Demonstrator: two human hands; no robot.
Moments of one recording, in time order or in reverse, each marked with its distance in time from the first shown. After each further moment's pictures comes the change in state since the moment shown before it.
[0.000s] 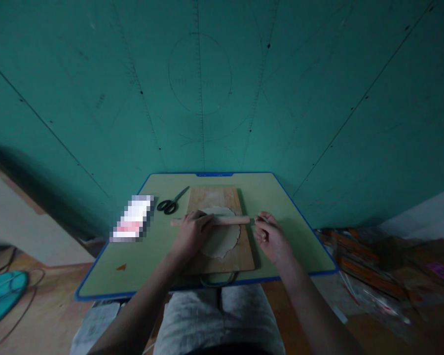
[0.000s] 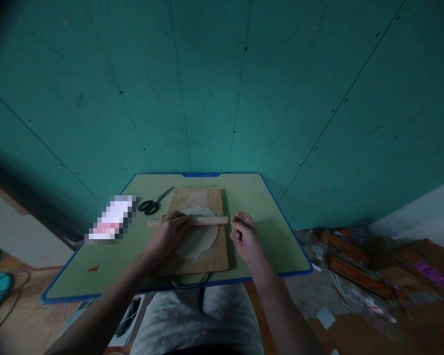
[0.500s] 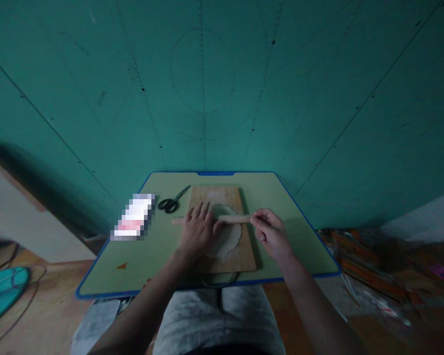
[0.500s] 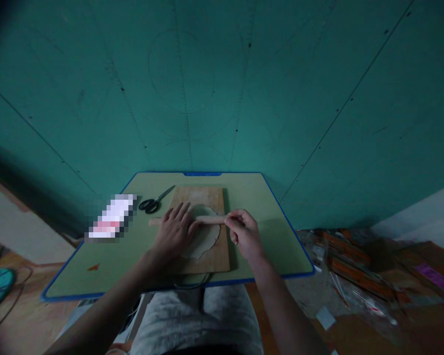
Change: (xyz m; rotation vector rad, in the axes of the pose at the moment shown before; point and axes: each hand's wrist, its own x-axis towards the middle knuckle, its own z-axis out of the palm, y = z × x) left_hand 0.001 0.010 0.012 0.278 0.035 0.083; right_hand 0.001 -0.004 0.010 -0.223 -0.067 -0.115
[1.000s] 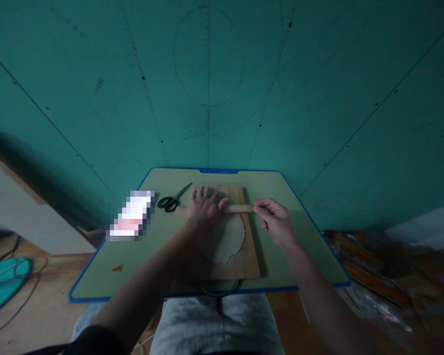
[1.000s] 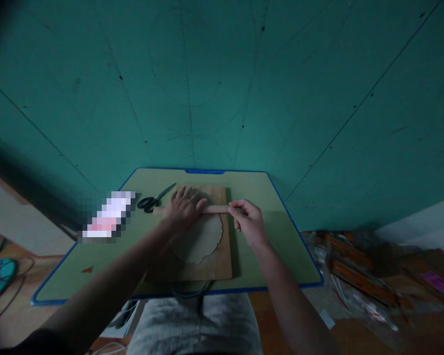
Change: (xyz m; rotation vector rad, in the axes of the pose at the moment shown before) left_hand 0.066 -0.016 0.016 0.106 -0.131 -0.121; right_hand 0.039 -0.008 -0.002 -0.249 -0.026 -0.089
